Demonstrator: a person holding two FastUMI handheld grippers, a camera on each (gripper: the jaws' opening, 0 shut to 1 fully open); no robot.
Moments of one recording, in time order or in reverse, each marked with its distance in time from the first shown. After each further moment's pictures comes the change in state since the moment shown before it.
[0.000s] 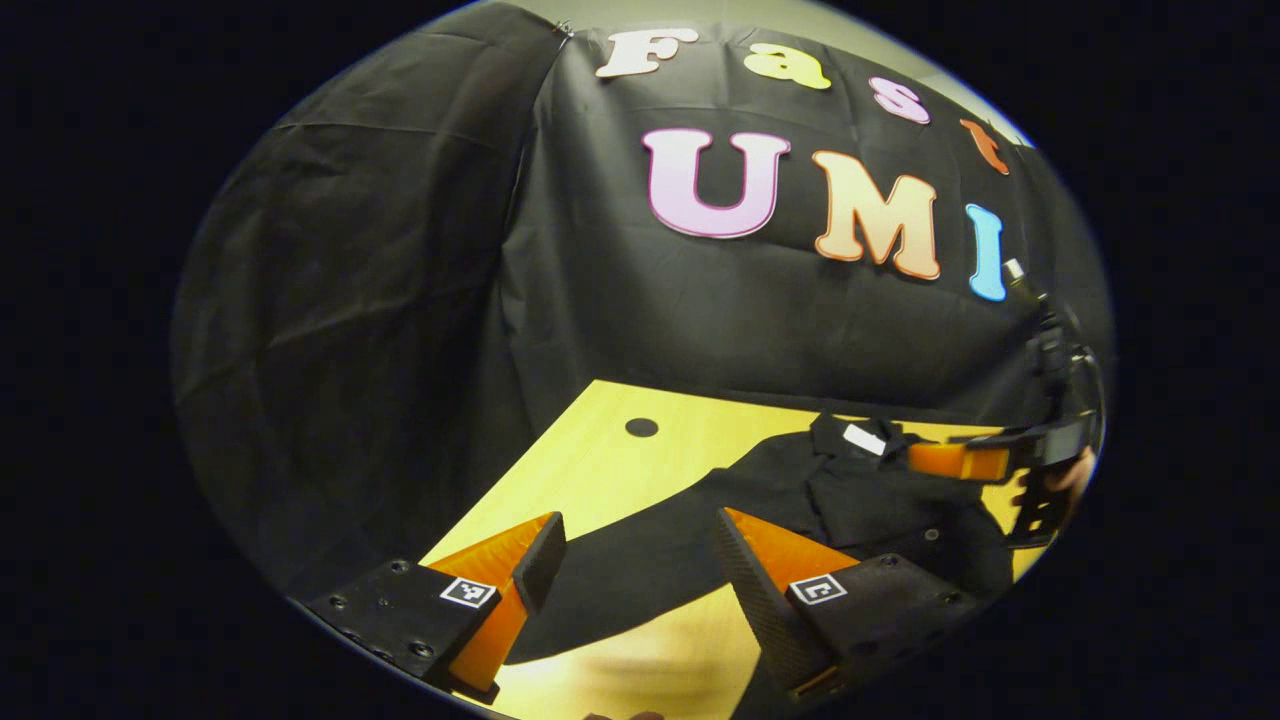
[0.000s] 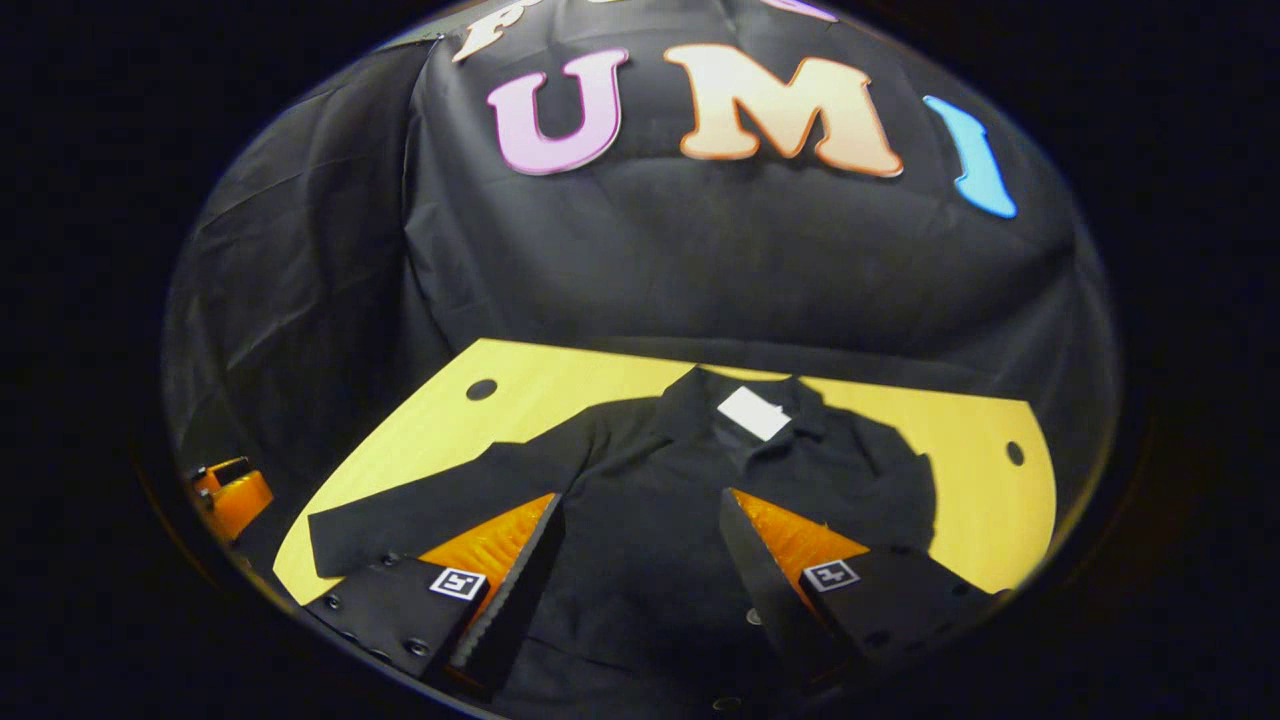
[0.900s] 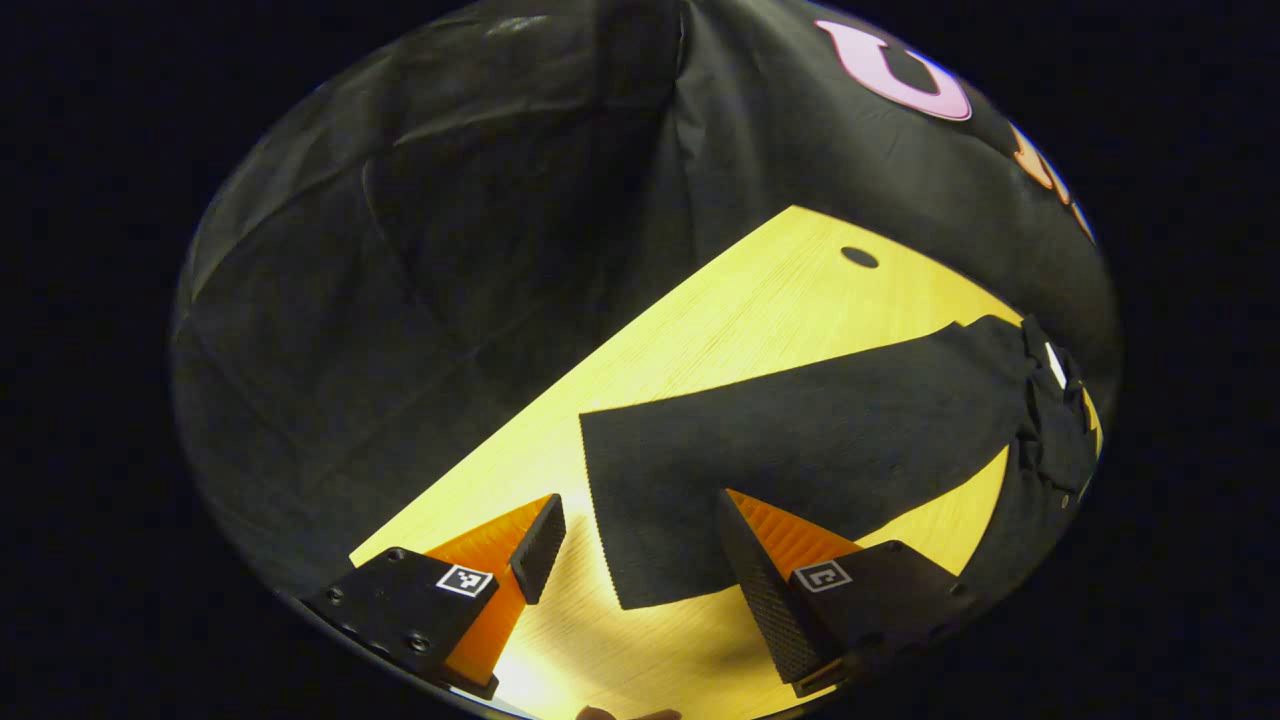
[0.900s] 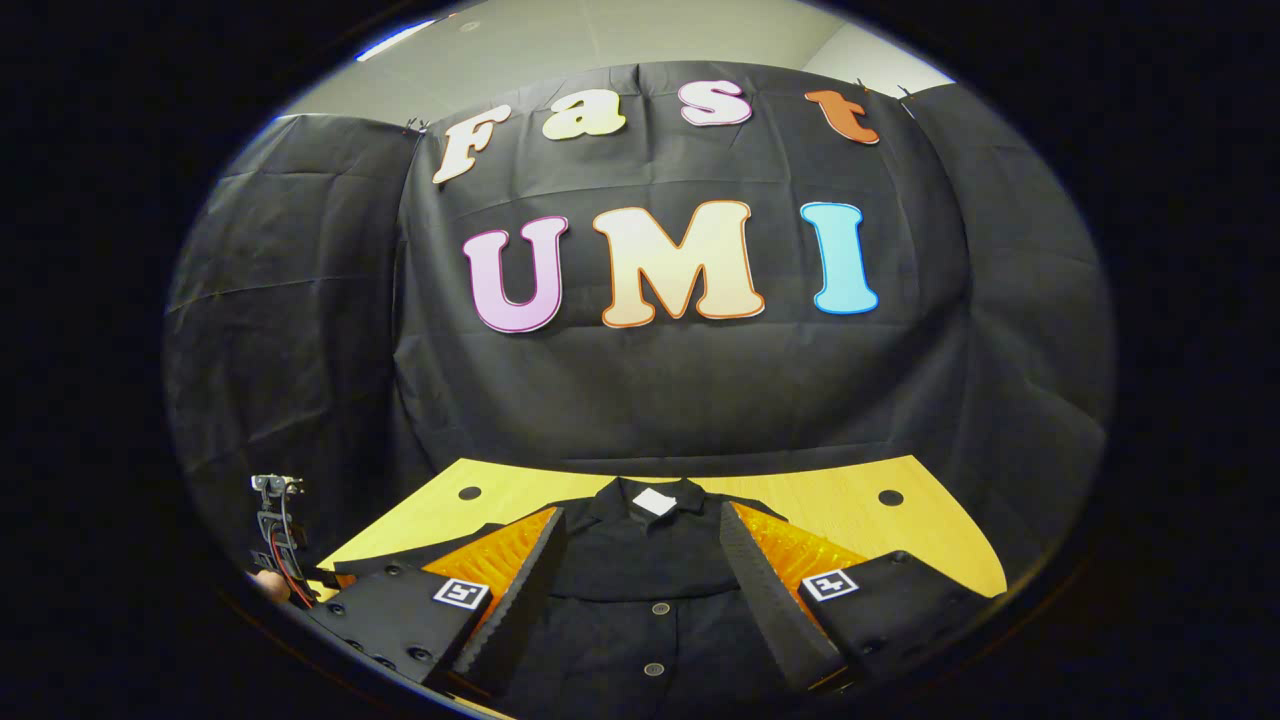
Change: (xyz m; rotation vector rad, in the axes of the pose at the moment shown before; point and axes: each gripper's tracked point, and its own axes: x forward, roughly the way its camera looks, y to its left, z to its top) left arm 0.020 0.103 -0.150 -0.189 0.469 0.432; right arm -0.181 -0.058 0.021 0.037 -0.331 -0.107
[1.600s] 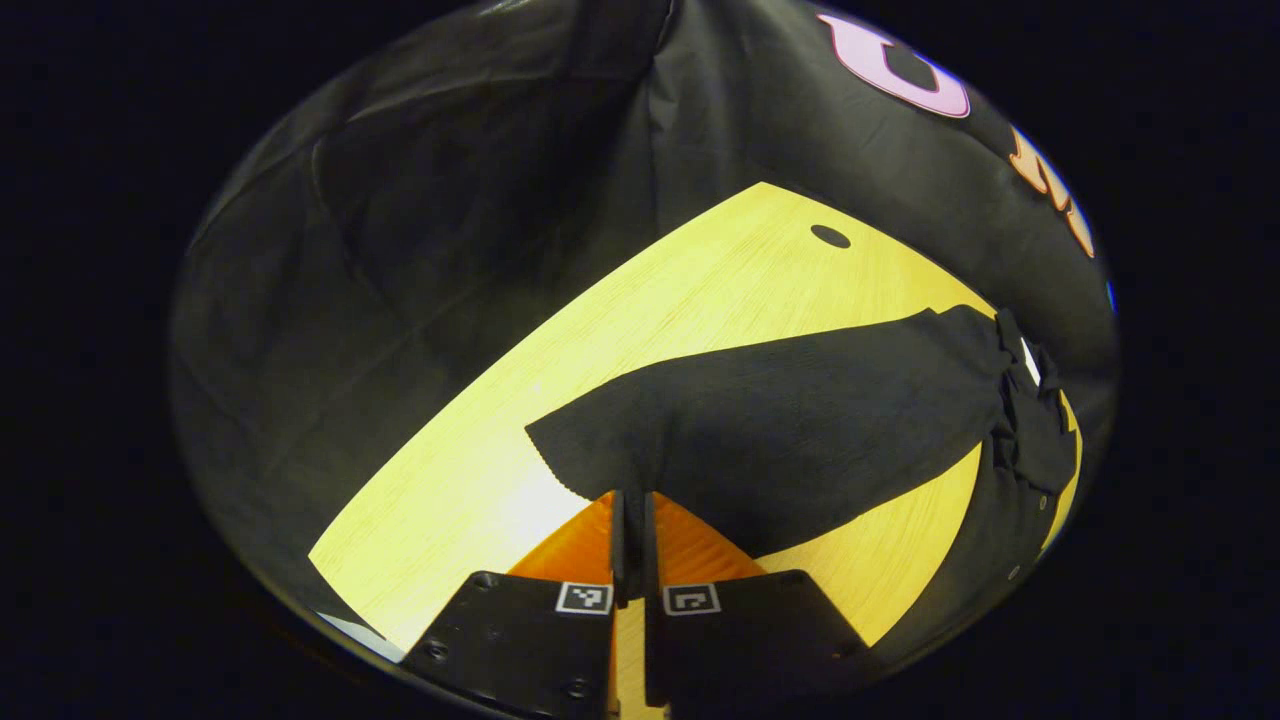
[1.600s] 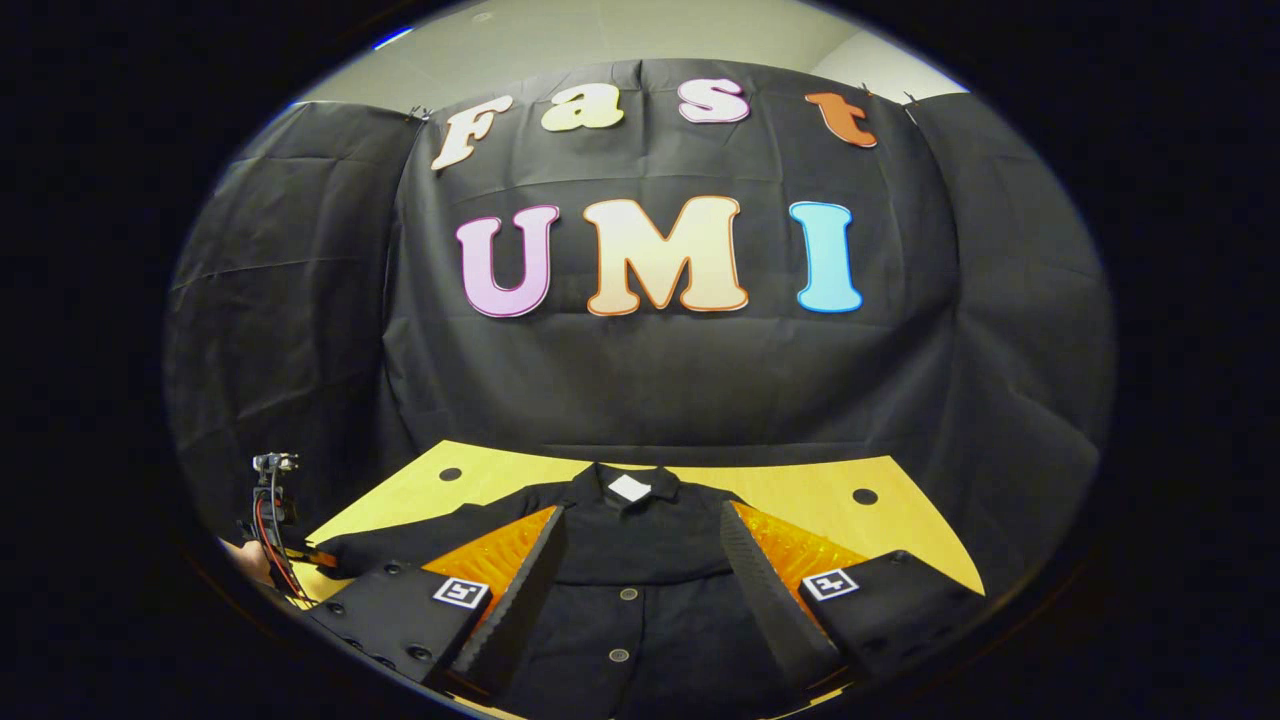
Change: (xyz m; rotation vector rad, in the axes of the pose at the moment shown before) left arm 0.009 -0.041 0.014 0.009 0.061 -0.131; right arm -0.017 -0.032 -0.013 -0.011 0.018 -0.051
